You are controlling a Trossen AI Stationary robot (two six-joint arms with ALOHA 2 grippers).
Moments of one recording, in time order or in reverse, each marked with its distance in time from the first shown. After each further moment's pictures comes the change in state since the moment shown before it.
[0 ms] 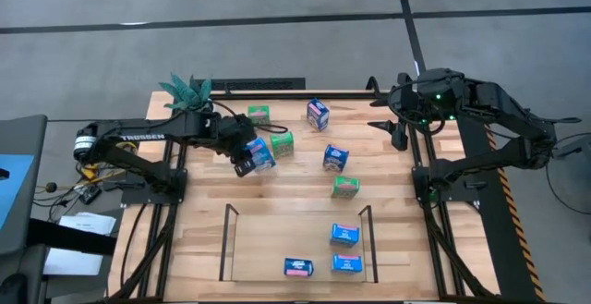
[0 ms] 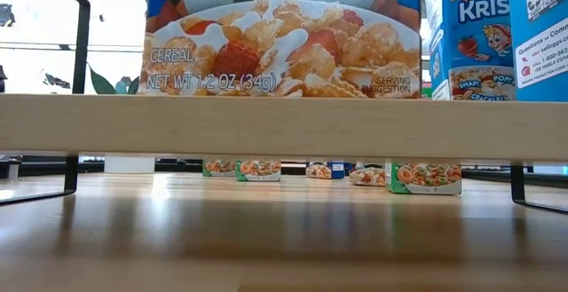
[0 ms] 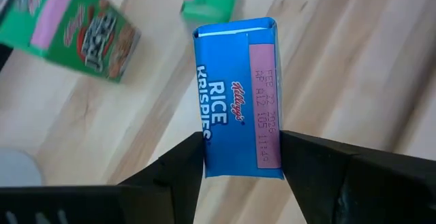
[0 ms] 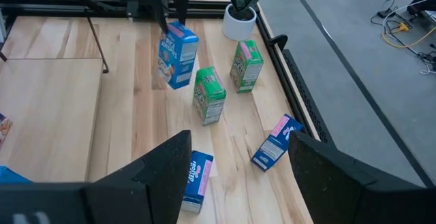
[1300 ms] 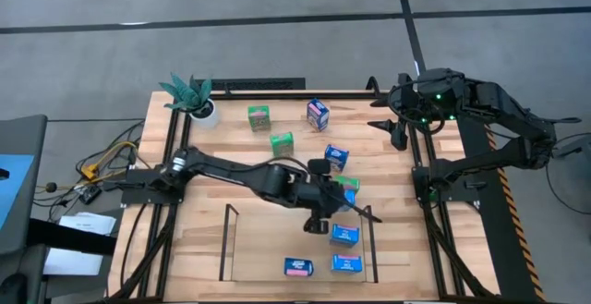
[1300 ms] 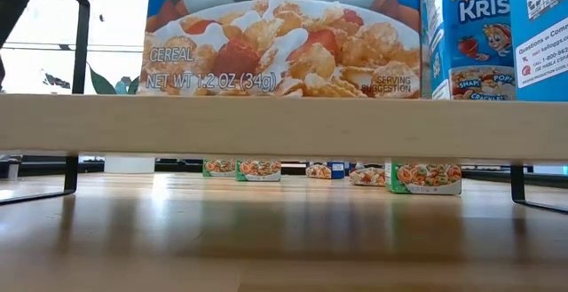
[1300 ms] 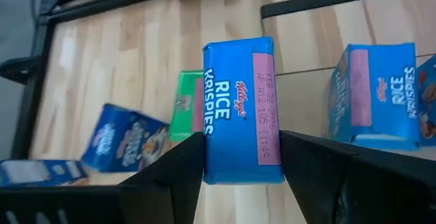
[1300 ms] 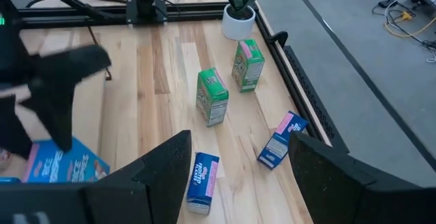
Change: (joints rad) left arm -0.407 0.873 1.107 -0.021 -0.206 0.314; right arm 0.000 0.000 0.001 0.000 -0.001 0.062
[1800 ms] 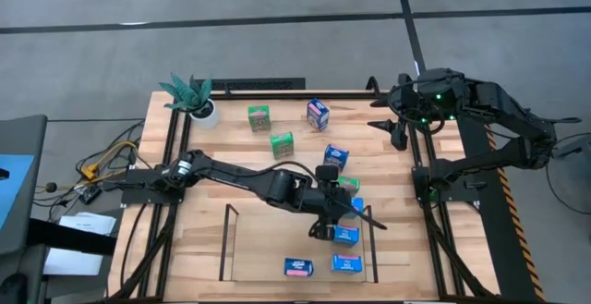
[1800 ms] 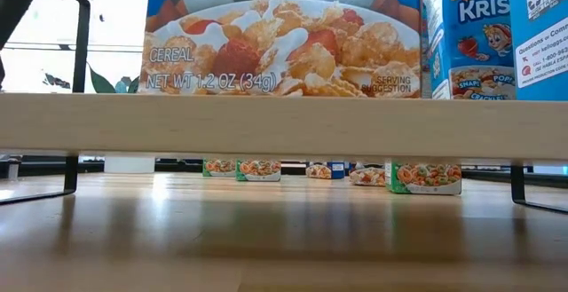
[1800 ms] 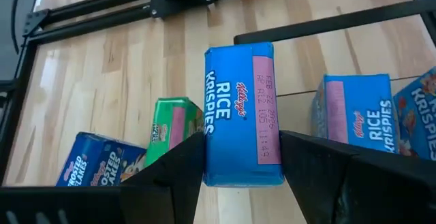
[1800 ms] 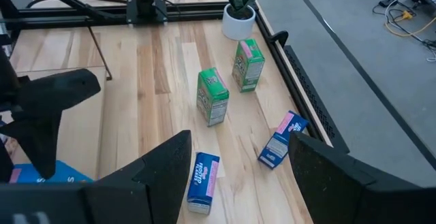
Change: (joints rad) left arm -0.012 0.045 0.014 0.090 0.025 0.016; right arm 0.000 0.000 0.000 -0.001 -0.001 0.001
